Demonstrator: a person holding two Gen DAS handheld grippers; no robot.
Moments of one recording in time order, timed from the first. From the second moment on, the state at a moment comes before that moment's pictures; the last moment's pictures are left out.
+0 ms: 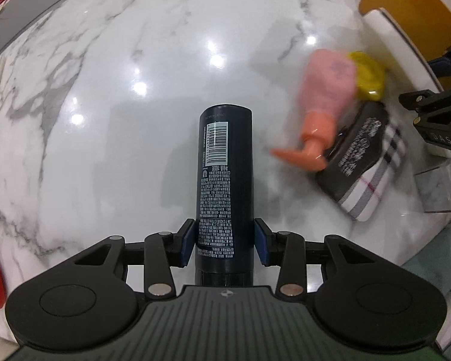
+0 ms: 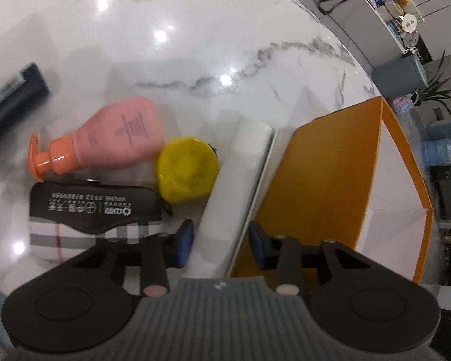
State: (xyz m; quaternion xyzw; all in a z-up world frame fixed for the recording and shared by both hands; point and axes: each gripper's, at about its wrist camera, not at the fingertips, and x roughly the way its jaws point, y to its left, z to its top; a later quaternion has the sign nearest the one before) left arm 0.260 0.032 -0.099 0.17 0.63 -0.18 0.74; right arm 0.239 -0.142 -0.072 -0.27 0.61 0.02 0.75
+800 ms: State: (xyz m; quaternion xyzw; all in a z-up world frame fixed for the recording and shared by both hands) left arm 0.260 0.022 -0.090 0.17 0.59 -0.19 0.76; right arm 0.242 -0.163 -0.047 -0.19 0.58 0.07 0.79
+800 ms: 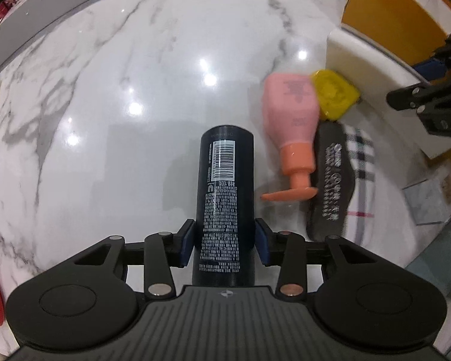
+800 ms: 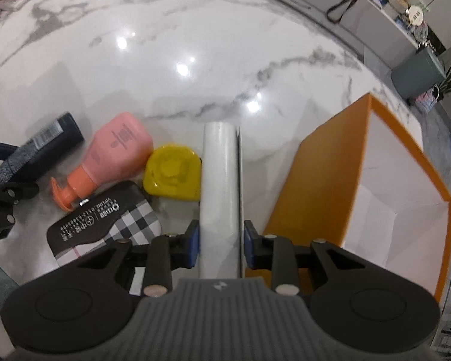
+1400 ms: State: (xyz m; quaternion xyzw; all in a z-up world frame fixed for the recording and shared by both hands) left arm 0.253 -0.008 0.009 0.14 0.51 -0.20 0.82; right arm 0.210 -0.158 0.041 -0.22 0.51 0.12 0.82
